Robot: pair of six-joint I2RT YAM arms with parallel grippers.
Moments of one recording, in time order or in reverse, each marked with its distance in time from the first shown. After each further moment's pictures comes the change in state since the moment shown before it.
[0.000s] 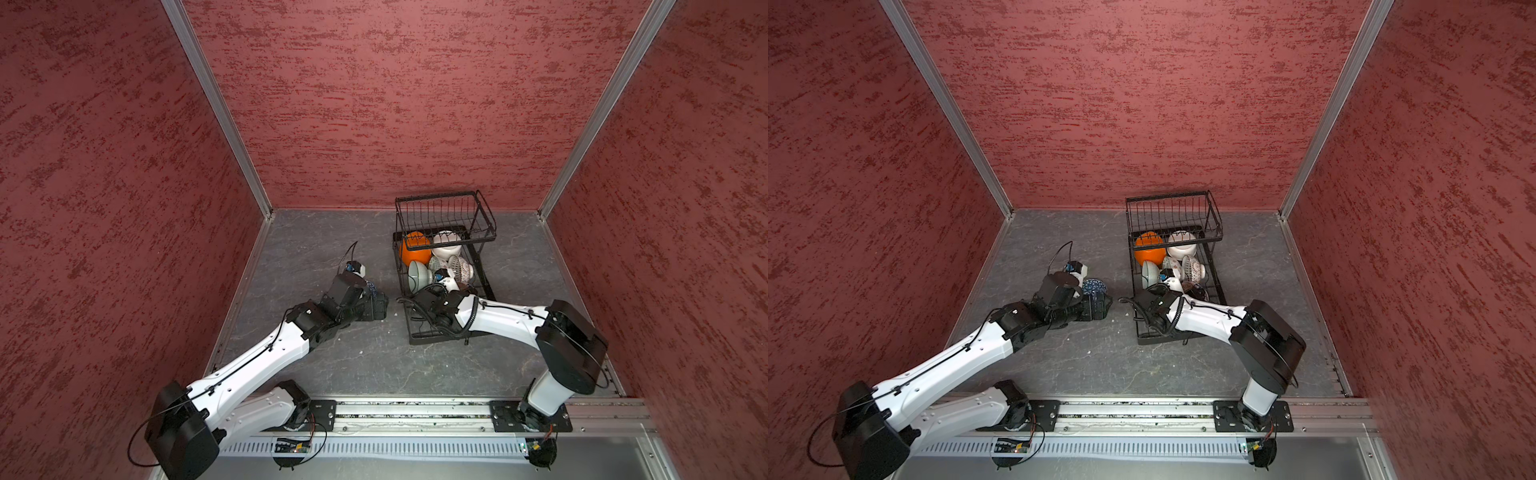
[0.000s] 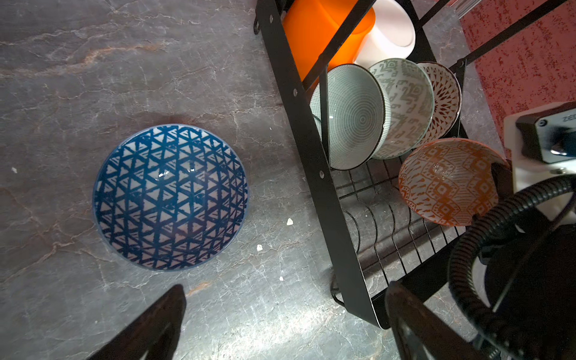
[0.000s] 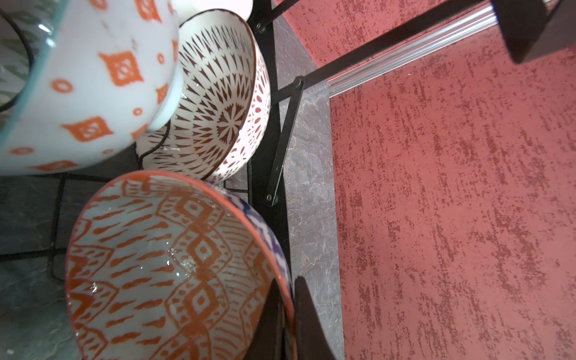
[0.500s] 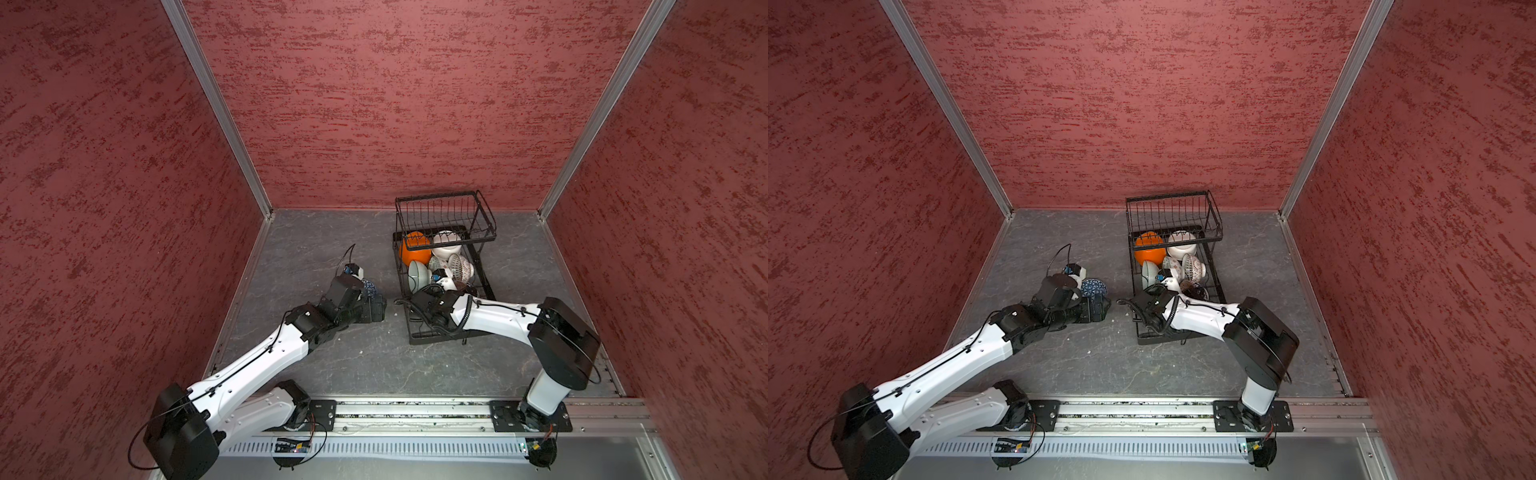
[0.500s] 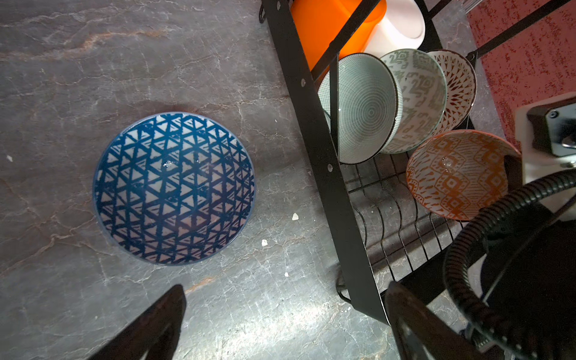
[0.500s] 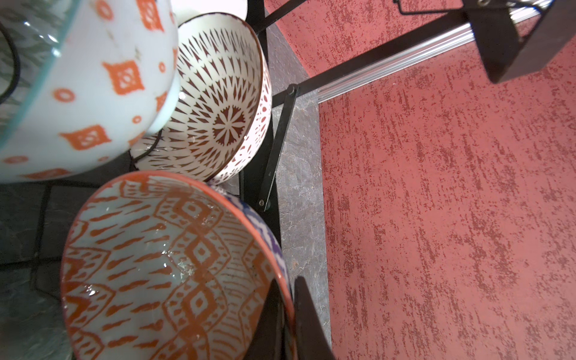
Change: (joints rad) left arm 0.018 -0.017 -0.041 0.013 0.019 0.000; right arm 0.006 0.035 0.022 -0.026 0.043 -0.005
